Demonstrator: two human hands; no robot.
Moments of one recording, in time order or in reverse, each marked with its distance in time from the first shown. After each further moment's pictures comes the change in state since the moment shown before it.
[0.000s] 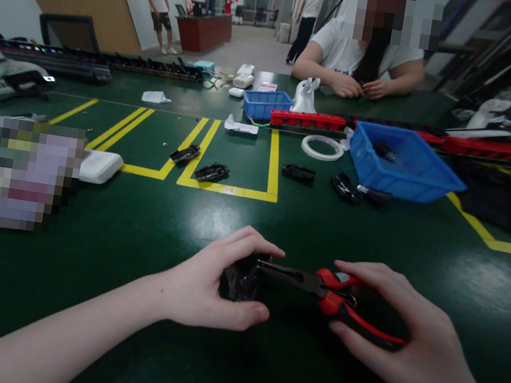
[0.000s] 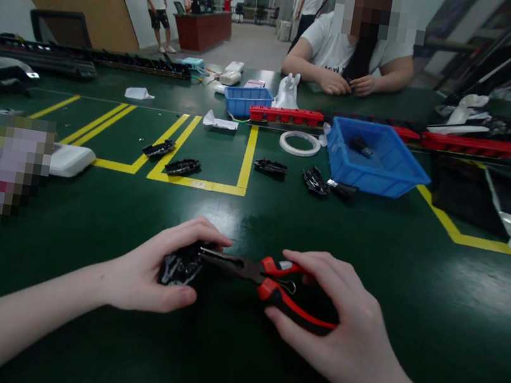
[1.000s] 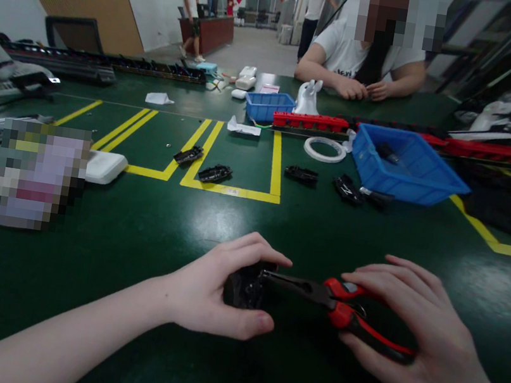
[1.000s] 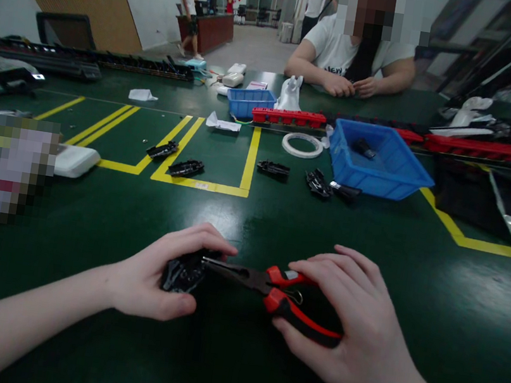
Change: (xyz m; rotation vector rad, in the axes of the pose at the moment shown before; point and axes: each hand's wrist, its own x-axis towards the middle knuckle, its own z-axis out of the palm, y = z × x) left_hand 0.000 -0.004 0.002 -0.026 0.000 0.097; right_hand 0.008 0.004 -0.009 -0.190 0.034 -0.305
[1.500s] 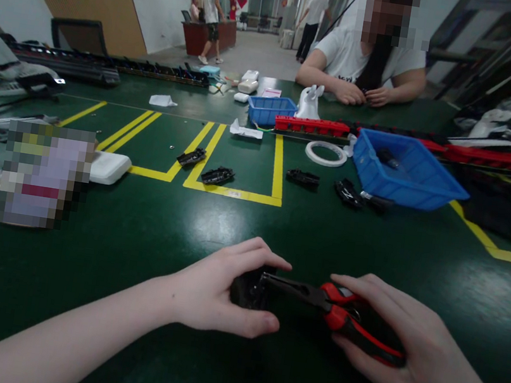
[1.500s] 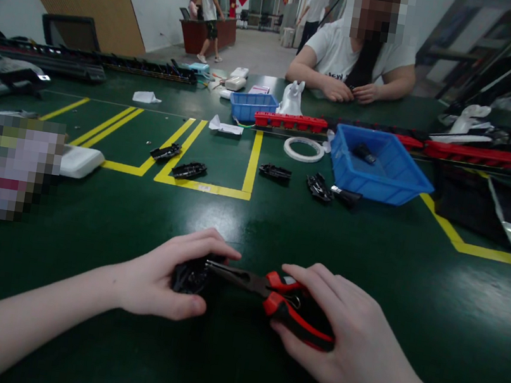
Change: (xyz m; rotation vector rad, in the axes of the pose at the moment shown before) left_hand -0.001 0.005 -0.003 0.042 -0.084 -0.105; right_hand -0.007 0.006 0.004 0.038 -0.156 -0.012
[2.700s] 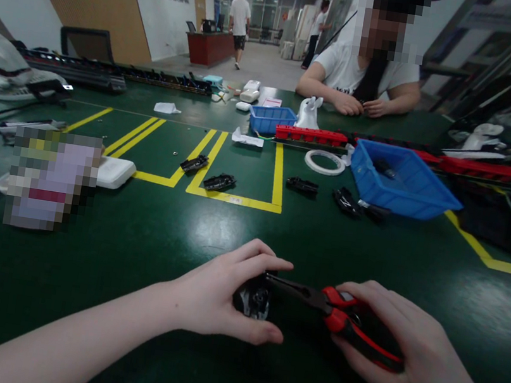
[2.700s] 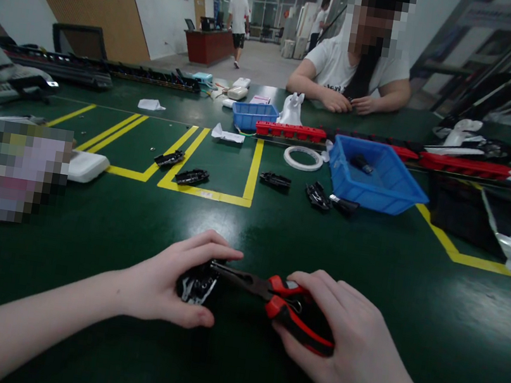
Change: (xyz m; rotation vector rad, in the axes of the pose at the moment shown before) left_hand -0.001 -0.002 0.004 0.029 0.045 0.010; right_hand 0.001 0.000 -0.002 0.009 0.020 0.047
